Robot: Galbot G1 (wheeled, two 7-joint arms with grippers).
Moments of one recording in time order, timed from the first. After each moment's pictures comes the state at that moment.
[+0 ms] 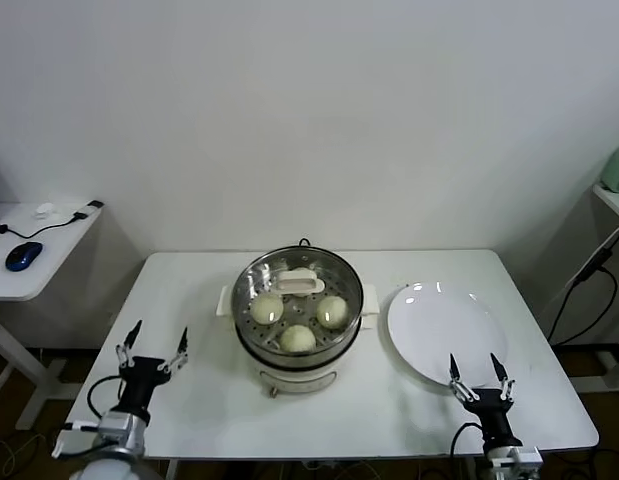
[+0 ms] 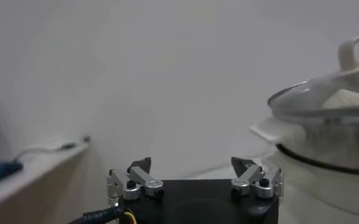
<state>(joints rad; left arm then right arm) 1.54 -1.34 -0.68 -1.90 -0.01 -0.06 0.01 -1.54 1.28 0.61 1.67 0.25 0.30 0.00</state>
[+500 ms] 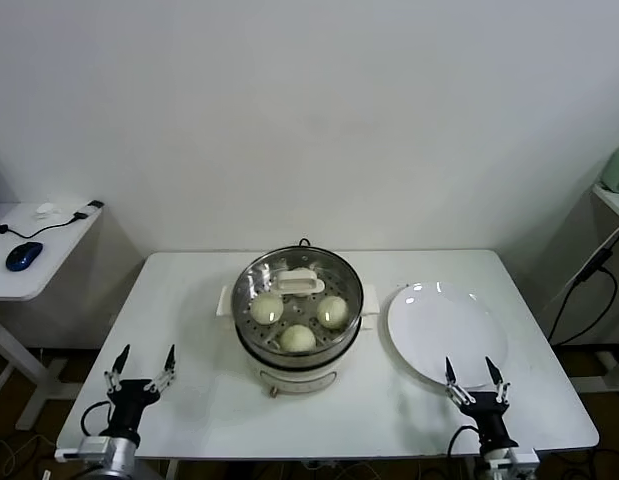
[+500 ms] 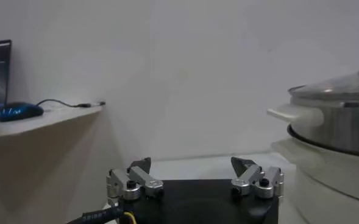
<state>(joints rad) 1.58 -1.34 -0.71 -1.82 -0.20 -0.16 0.03 -1.55 1.28 0.60 1.68 0.26 0.27 -0.01</state>
